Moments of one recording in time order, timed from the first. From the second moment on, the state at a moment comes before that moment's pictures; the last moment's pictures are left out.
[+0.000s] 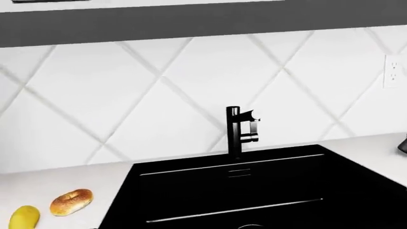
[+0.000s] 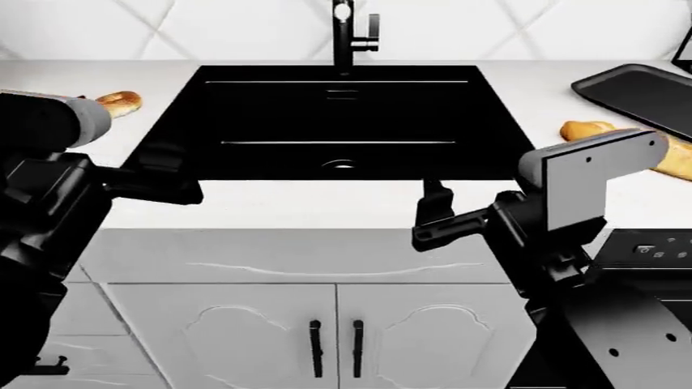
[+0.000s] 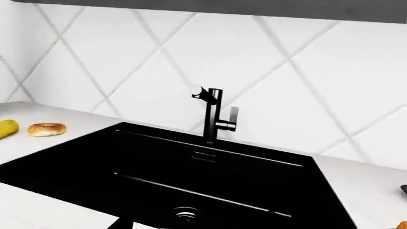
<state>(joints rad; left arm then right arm) -0.79 -0.38 -0.35 0.86 -0.90 -1.51 -0.28 0.56 0.22 0.01 -0.79 0.34 1.17 -0.05</state>
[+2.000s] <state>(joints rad) -0.80 -0.58 -0.19 0.85 -1.30 -1.40 -0.54 0.77 0.25 -0.01 -0.78 0.53 1.30 -0.11</state>
